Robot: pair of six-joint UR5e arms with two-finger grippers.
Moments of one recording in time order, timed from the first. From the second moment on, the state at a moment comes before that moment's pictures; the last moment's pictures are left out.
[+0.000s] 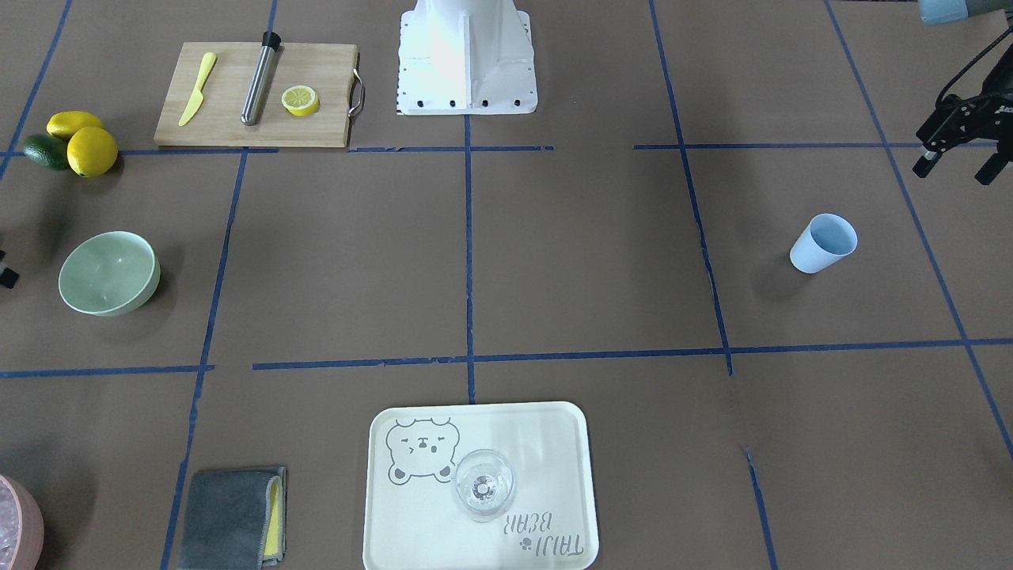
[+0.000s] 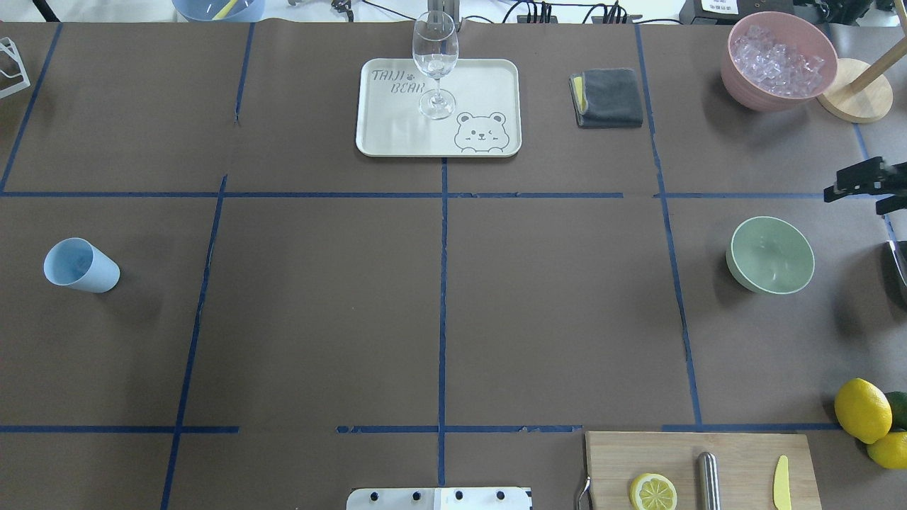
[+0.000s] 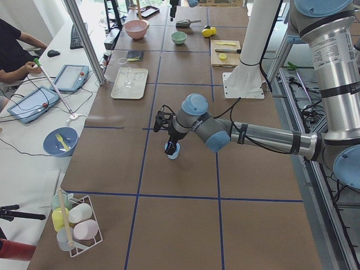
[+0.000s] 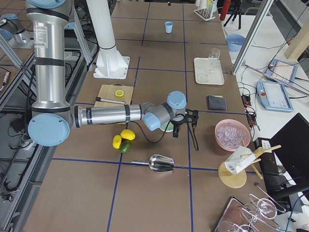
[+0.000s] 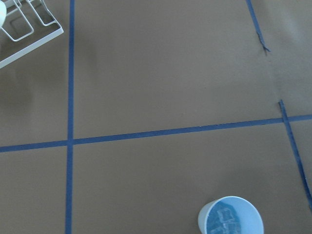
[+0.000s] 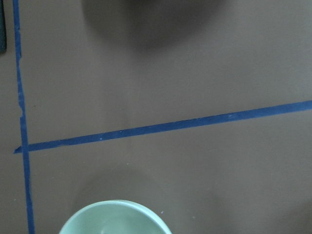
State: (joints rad) left arm -1.21 -1.25 -2.00 -2.28 -2.15 -0.71; right arm 1.18 -1.60 1.66 -1.02 2.32 0.86
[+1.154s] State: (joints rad) left arm -0.97 -1.15 -2.02 -2.52 -1.88 -0.93; right arm 1.01 -1.67 1.64 -0.94 2.21 0.92
